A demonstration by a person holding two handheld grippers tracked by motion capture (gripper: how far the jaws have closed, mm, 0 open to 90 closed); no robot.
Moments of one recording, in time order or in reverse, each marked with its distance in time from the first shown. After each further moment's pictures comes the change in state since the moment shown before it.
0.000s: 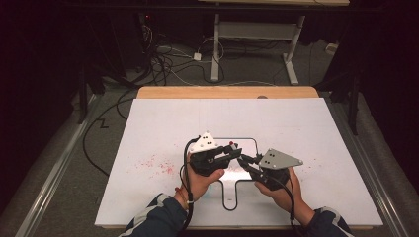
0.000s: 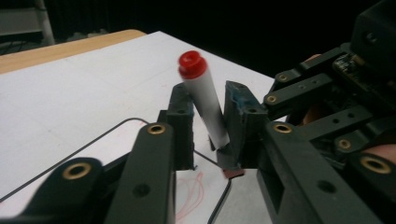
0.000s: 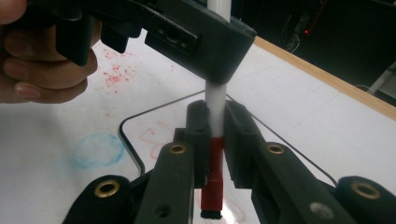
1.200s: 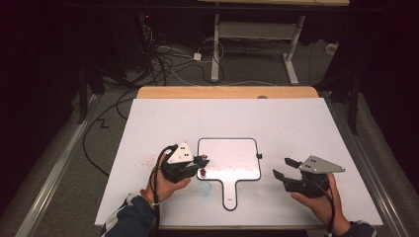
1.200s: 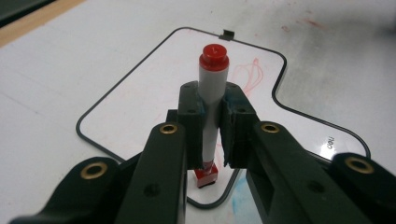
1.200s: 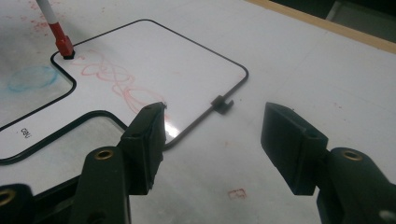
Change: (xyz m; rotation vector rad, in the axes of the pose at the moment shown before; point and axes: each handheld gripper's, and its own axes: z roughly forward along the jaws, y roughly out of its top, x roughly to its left) left arm 0.036 -0.040 -0.056 0.228 0.104 0.196; right arm -0.047 -0.057 -0.069 0.133 -0.140 0.164
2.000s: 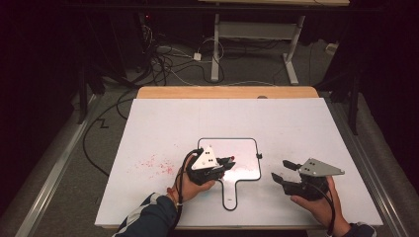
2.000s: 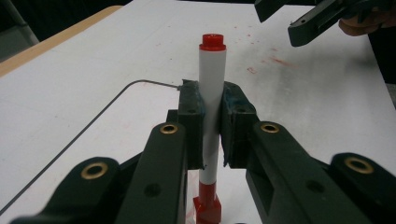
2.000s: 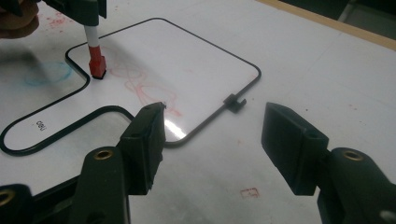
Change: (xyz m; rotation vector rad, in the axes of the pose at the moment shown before) left arm -0.022 0.017 0.052 -0.119 -0.089 0.086; right arm 0.005 -0.004 0.001 -0.002 0.034 -0.022
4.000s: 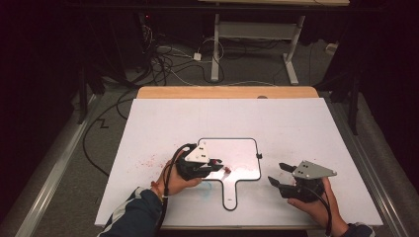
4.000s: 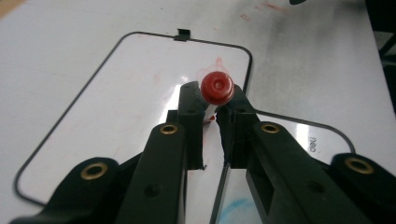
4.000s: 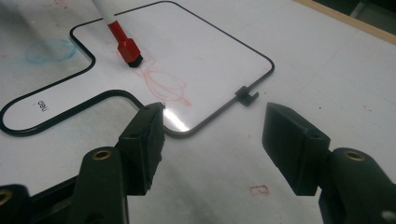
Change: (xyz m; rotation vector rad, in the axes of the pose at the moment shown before) left arm 0.017 0.015 -0.014 0.243 -0.077 0.051; right arm 0.007 -0.001 0.007 0.044 0.012 -0.066
